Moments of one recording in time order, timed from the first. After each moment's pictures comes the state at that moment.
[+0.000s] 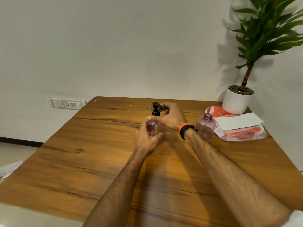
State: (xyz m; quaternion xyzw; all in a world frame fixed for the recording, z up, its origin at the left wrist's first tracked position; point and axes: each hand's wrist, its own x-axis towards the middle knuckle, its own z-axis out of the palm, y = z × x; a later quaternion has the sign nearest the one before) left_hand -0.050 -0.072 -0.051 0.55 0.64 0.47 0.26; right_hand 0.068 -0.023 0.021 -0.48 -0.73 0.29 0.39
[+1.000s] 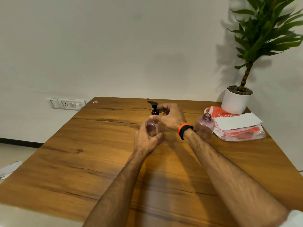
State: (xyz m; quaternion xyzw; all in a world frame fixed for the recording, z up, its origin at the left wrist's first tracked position) left_hand -0.052 -0.063 -0.061 0.54 0.64 0.47 0.27; right_hand 0.068 -0.020 0.019 -0.48 -0.71 0.31 0.41
